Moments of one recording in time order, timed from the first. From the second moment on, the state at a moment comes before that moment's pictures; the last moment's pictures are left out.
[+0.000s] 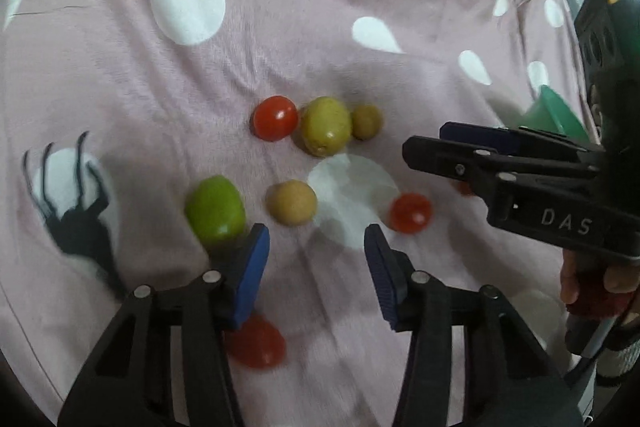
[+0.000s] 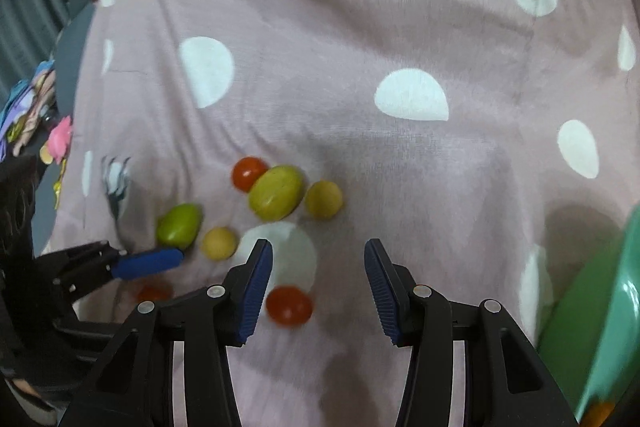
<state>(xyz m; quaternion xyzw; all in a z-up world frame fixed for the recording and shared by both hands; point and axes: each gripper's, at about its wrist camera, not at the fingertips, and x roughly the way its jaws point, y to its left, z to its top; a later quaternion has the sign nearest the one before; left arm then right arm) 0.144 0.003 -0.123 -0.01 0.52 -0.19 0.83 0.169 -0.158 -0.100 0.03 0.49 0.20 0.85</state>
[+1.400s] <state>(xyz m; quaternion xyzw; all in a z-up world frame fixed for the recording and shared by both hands) 0.083 0.021 -0.080 -0.04 0.49 -0.16 0.86 0.106 -0.193 -0.076 0.07 0.43 0.23 0.87</state>
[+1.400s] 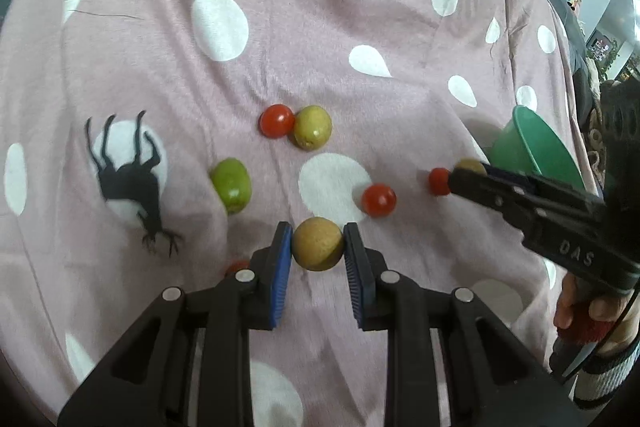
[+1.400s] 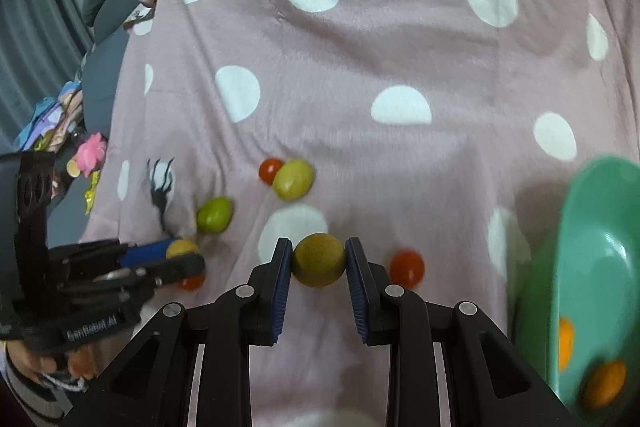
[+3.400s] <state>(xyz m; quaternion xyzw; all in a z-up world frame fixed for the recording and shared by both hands) 0.074 -0.193 -0.040 0.04 0.42 -0.33 0.84 0.022 -0.362 -0.072 0.17 0.36 0.06 0.91</state>
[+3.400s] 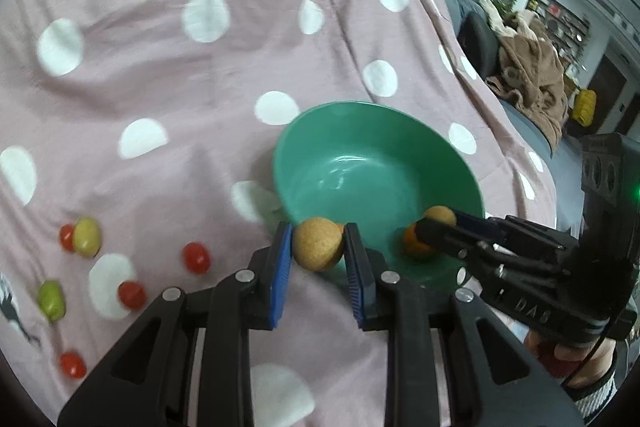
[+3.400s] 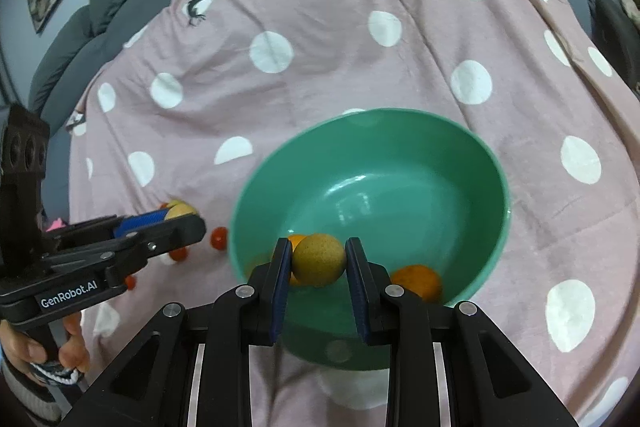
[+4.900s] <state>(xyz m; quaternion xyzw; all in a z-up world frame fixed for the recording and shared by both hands) -0.003 0.065 -0.052 -0.18 0.40 -0.12 0.89 0.008 -0.258 -0.055 0.11 0.38 0.19 0.90</state>
